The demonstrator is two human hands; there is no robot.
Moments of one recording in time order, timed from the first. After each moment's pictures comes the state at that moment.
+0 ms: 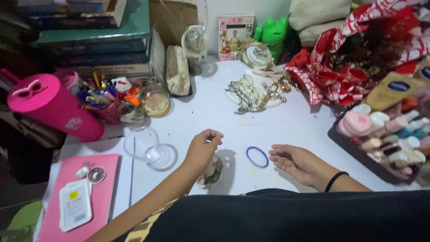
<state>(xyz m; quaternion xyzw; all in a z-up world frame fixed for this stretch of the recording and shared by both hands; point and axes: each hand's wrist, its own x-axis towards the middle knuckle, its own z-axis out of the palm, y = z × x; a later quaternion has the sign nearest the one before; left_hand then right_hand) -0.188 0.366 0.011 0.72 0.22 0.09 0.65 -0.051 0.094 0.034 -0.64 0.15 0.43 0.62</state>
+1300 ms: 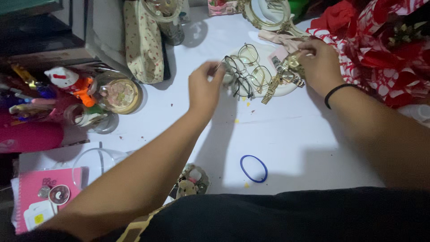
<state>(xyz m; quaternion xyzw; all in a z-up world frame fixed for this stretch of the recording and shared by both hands) 0.031 0.408 -0.014 0.77 0.24 0.26 0.53 0.233 0.164 -0.026 -0.86 -0.28 0.05 0.42</state>
